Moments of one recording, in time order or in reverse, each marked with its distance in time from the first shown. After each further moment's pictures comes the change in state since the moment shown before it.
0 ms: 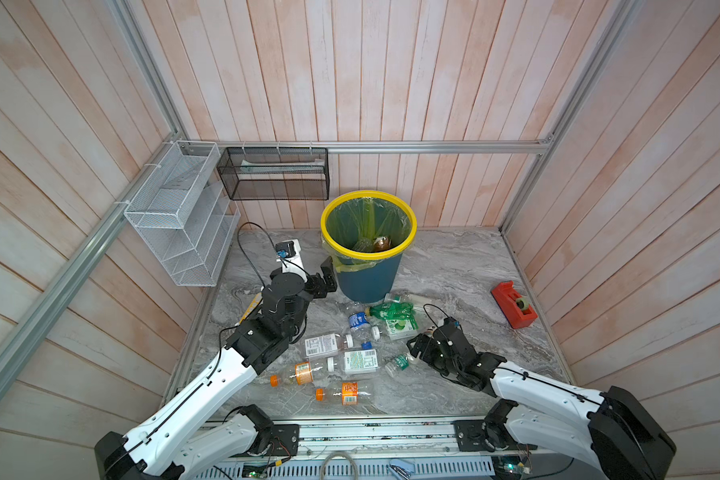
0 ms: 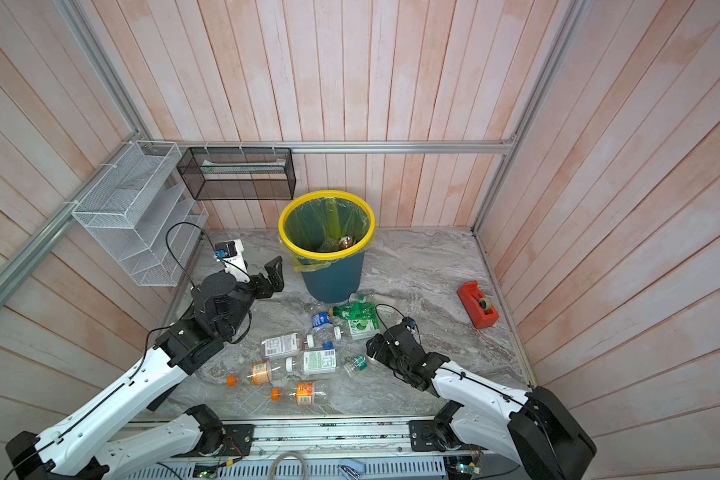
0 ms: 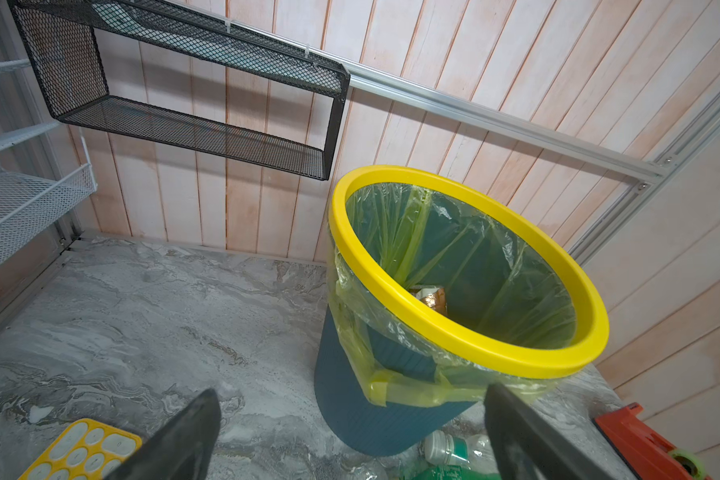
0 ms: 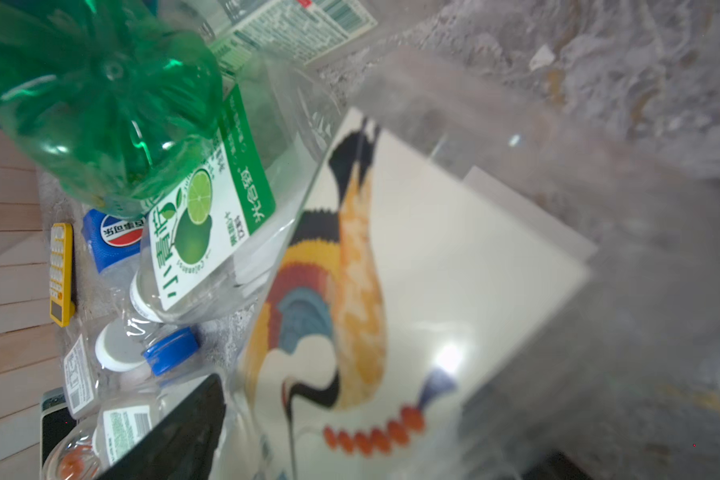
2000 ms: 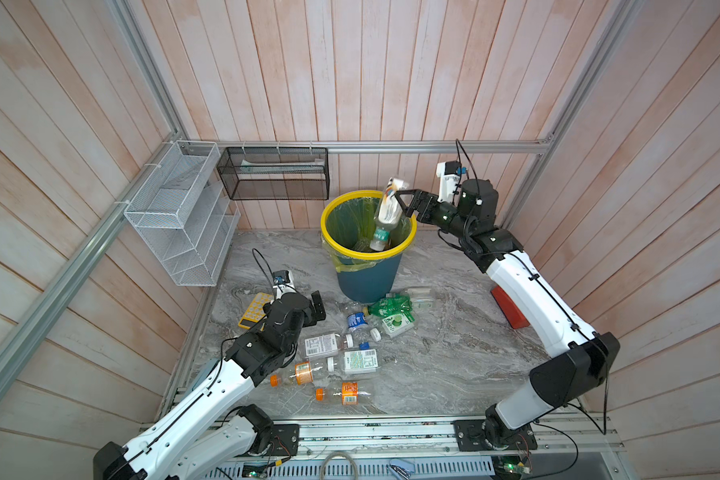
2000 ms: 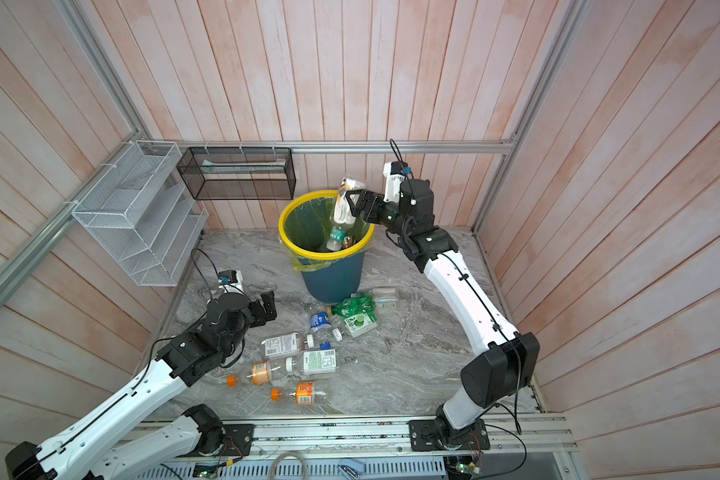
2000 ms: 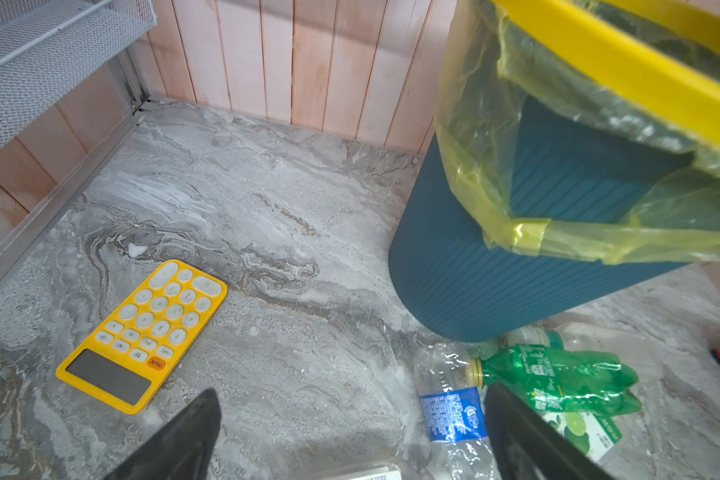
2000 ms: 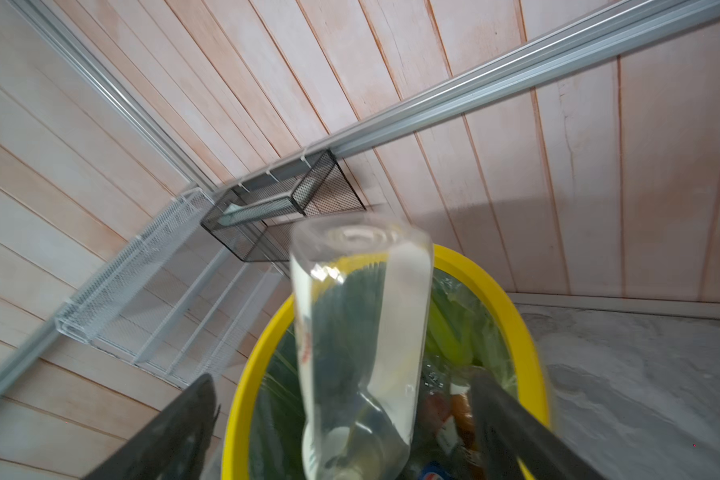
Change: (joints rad) left arm 0.021 -0.074 -0.164 -0.289 -0.027 -0.164; right arm -0.310 0.514 1.365 -0.171 -0.311 -0.597
